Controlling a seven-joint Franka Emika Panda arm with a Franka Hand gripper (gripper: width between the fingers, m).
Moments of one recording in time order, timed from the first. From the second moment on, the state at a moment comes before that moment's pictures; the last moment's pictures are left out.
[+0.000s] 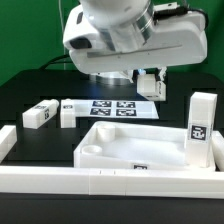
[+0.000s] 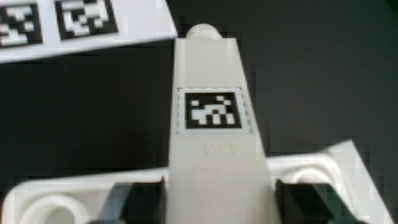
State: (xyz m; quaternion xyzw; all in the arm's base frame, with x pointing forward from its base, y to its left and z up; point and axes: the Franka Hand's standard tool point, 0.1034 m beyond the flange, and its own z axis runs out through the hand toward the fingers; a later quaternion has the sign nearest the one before) arm 0.525 0.019 0.120 -0.94 0.14 0.28 0.14
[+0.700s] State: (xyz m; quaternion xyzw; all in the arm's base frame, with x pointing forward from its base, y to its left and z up) arm 0.592 -0.003 0.165 -0.99 0.12 0.03 0.11
